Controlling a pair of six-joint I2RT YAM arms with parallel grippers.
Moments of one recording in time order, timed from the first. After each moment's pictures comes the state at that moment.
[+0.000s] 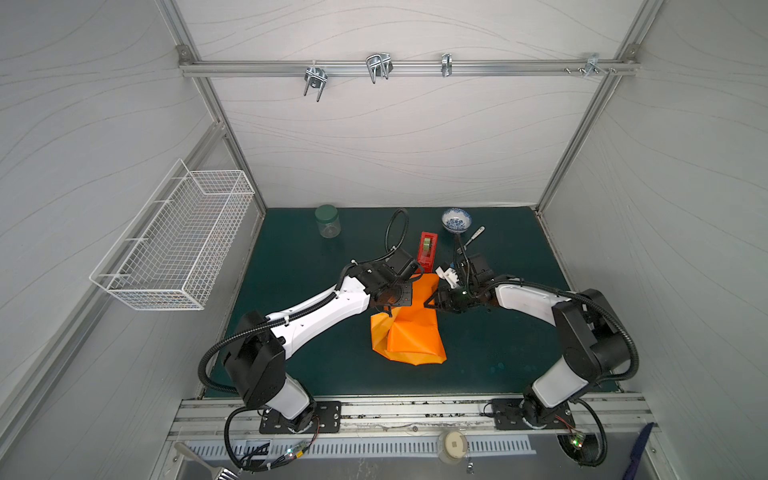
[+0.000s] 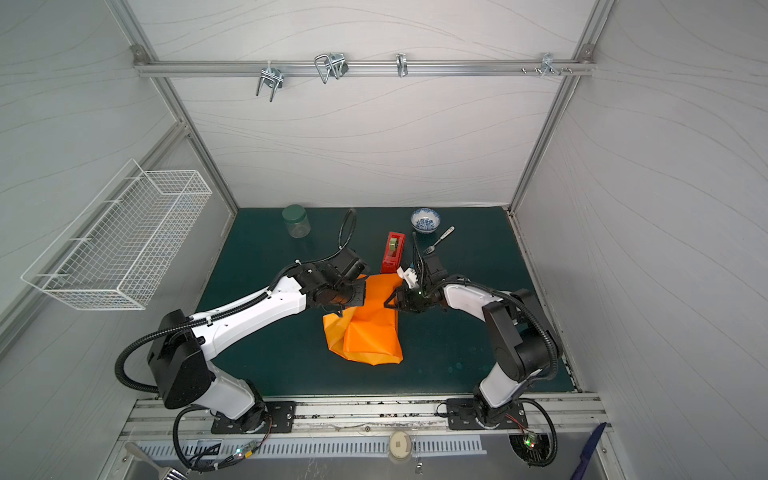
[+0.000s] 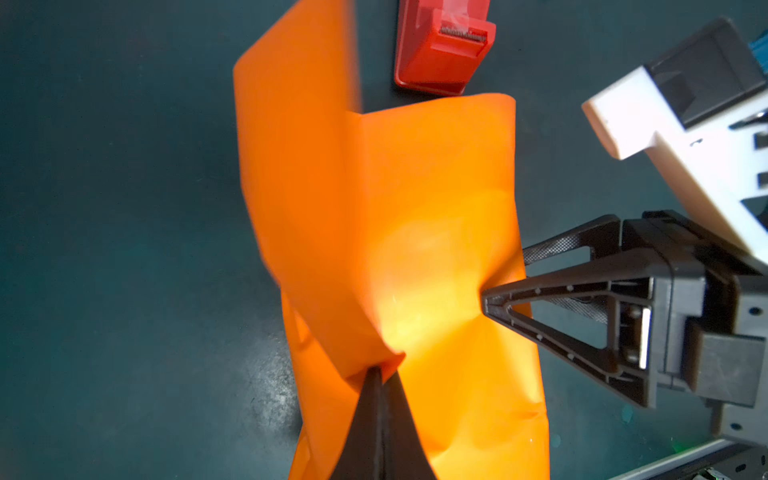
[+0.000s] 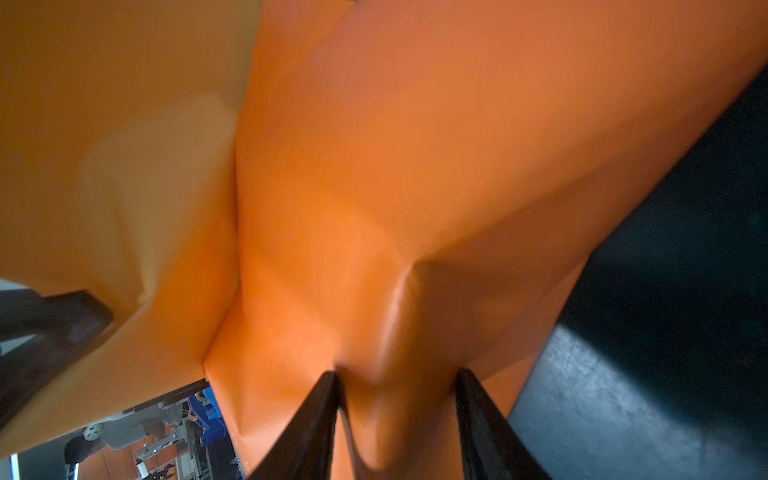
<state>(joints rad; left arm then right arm) -0.81 1.54 1.24 -0.79 -0.14 -0.69 0.49 1.62 0.84 -0.26 -0.71 0.42</state>
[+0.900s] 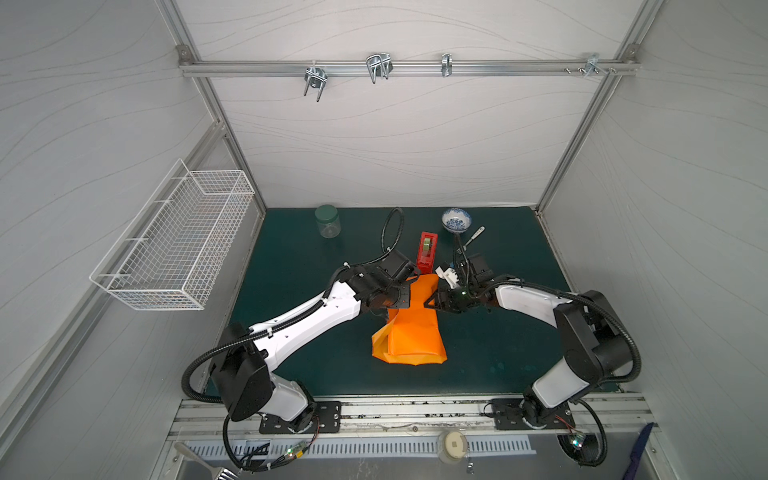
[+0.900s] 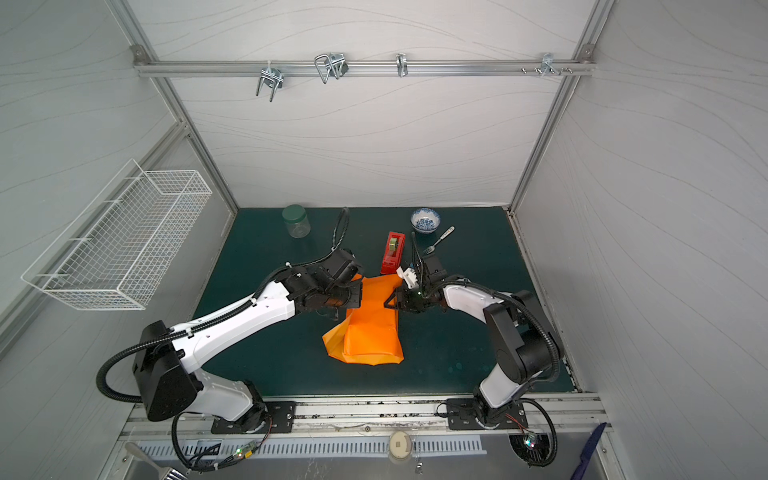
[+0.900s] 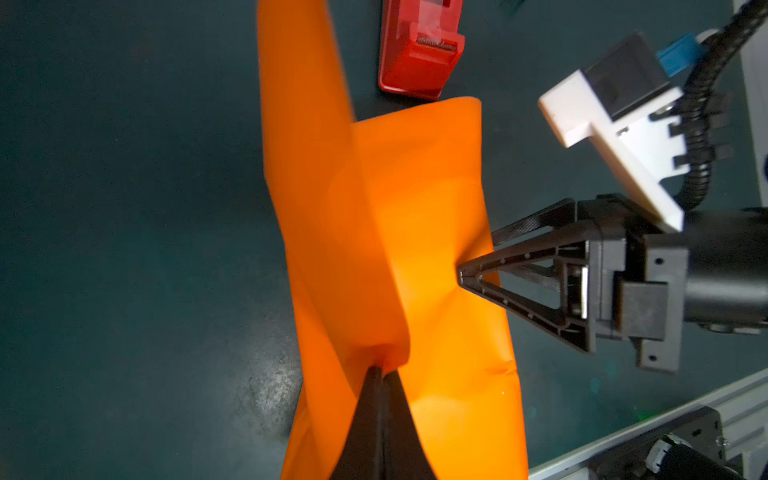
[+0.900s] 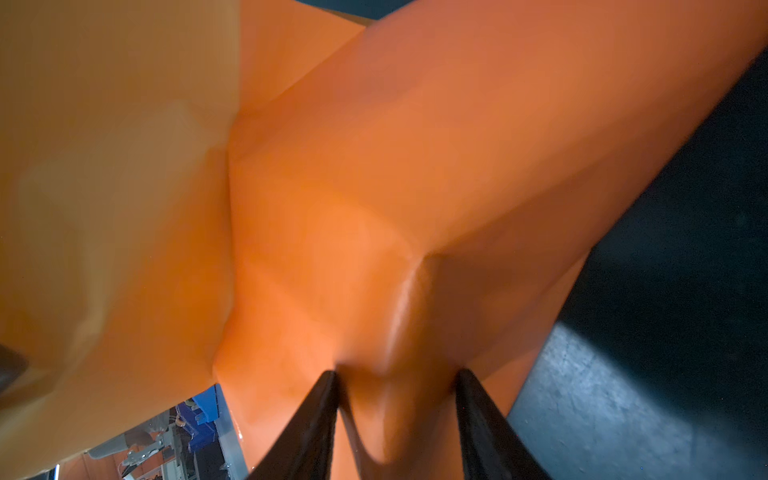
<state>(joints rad) -0.81 1.44 1.22 -0.81 -0.12 -0.71 0.50 1.61 0.84 -0.27 -0.68 0.42</state>
